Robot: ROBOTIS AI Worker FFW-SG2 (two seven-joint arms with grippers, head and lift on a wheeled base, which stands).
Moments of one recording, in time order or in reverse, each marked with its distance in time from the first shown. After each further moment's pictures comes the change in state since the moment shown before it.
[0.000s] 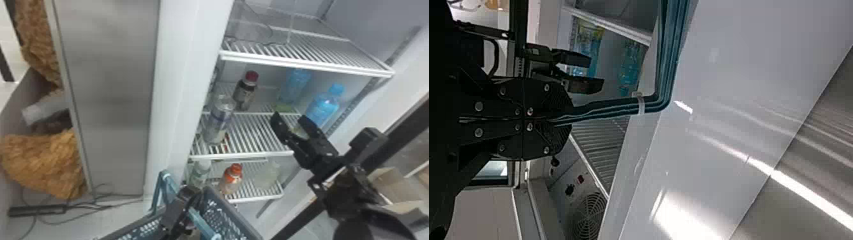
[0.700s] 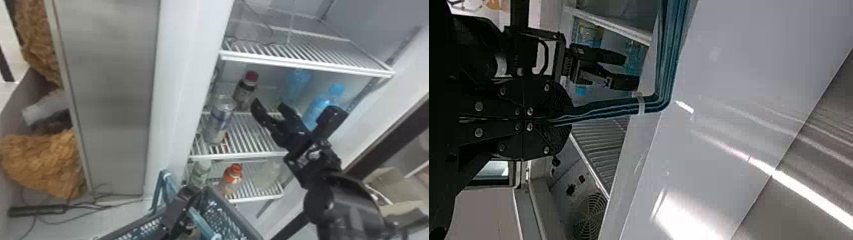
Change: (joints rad) left arm -0.004 0.002 0.000 0.002 0.001 0.005 0.000; right arm -0.226 -0.041 0.114 0.253 0.069 -0.021 -0.050
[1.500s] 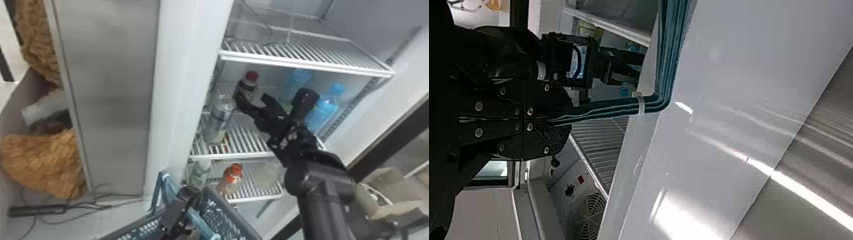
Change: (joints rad) left arm 0.001 0.003 0.000 0.000 0.004 -0.005 0.000; right arm -0.179 -0.030 0.100 0.206 0.072 0.001 -0.030
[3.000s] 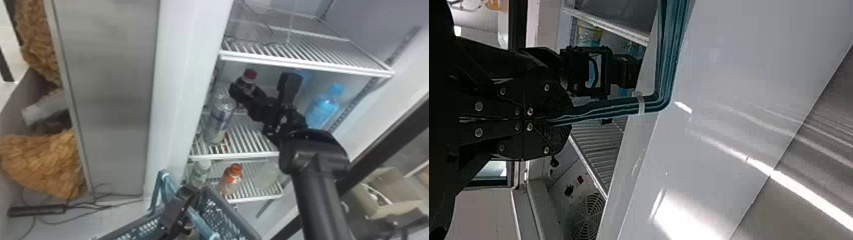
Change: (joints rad) left arm -0.005 0.003 -0.002 0.002 0.003 -0.005 0.000; right arm -0.109 -0.040 0.077 0.065 0.114 0.096 -0.016
